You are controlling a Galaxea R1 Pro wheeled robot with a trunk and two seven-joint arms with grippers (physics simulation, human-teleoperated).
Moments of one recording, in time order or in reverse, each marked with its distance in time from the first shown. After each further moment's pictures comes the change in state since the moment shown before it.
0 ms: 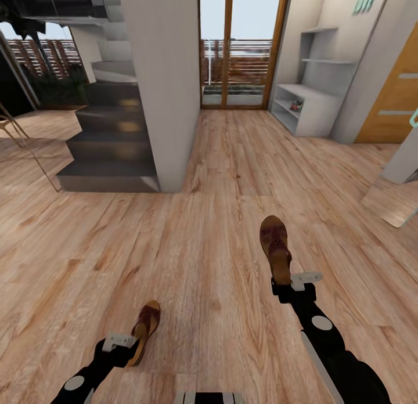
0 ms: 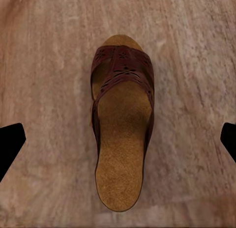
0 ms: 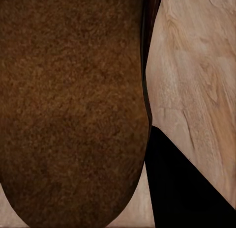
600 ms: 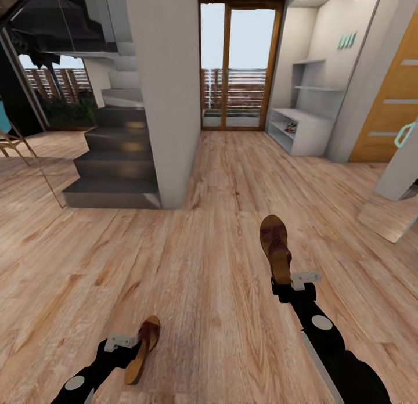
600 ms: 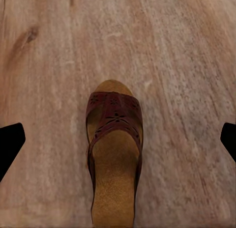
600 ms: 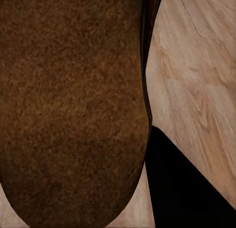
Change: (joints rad) left arm 0.000 0.000 -0.005 0.000 -0.001 0.000 -0.041; right arm -0.001 0.001 -0.001 -0.004 0.000 0.000 0.002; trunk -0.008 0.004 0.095
